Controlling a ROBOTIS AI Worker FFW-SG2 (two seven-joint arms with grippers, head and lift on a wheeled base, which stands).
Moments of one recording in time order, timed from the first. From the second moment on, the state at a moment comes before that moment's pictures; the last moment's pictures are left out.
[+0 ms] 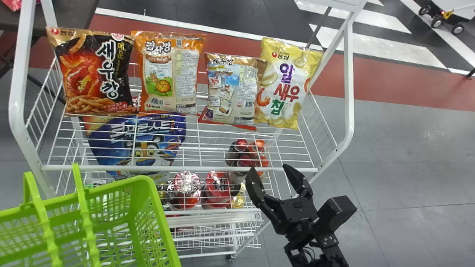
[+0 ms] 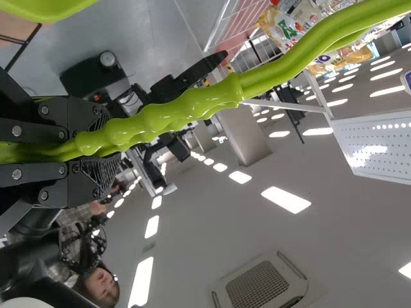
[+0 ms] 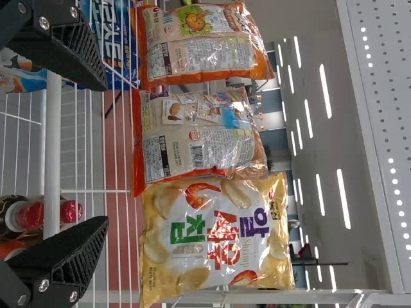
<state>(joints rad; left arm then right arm) 0.53 0.00 0.20 -2.16 0.26 1.15 -1.56 0.57 -0.25 -0.02 -1.78 -0.35 -0.27 0.12</state>
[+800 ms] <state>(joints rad) 0.53 0.00 0.20 -2.16 0.26 1.15 -1.56 0.57 -0.25 -0.01 -1.78 -0.35 -0.27 0.12</state>
